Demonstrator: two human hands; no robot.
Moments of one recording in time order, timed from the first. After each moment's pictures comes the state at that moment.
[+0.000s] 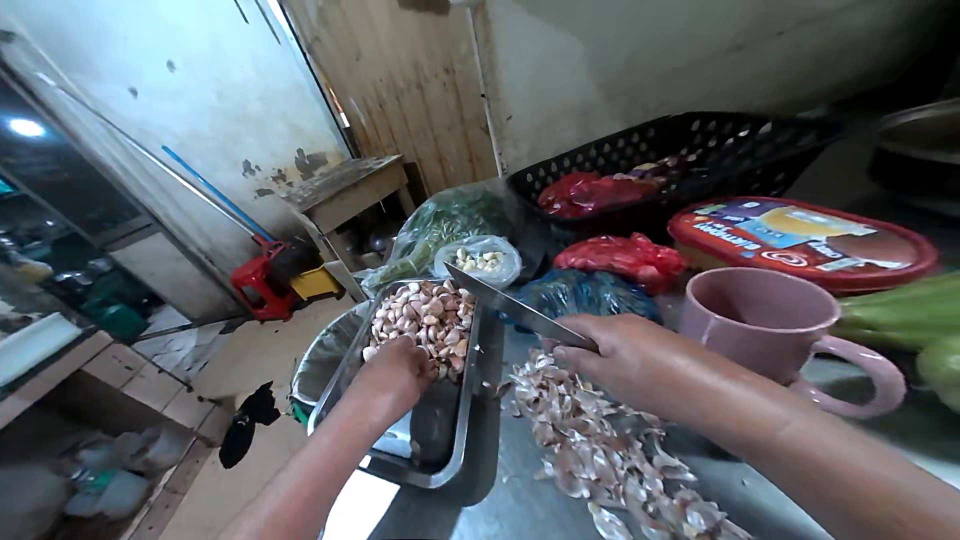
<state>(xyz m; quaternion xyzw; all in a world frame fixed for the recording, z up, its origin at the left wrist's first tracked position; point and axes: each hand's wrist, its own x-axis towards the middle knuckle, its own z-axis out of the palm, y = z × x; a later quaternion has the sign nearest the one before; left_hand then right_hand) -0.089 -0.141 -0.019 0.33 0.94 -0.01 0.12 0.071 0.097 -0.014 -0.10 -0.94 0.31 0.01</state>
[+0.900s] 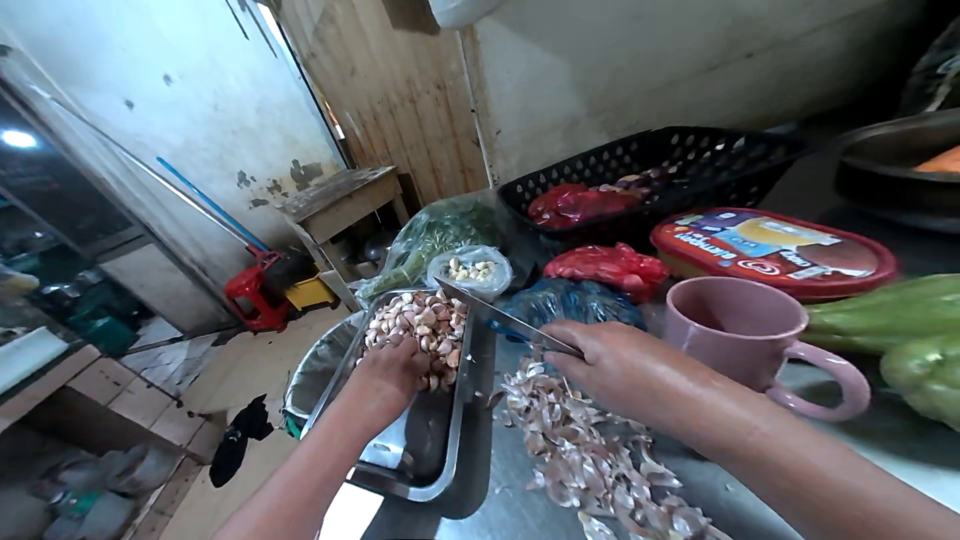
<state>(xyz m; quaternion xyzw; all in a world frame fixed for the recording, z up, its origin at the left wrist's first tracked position) -0.106 -0.144 -0.034 0.48 0.87 -0.12 -0.02 0.072 0.098 -0.014 -0.11 -0.95 0.28 0.02</state>
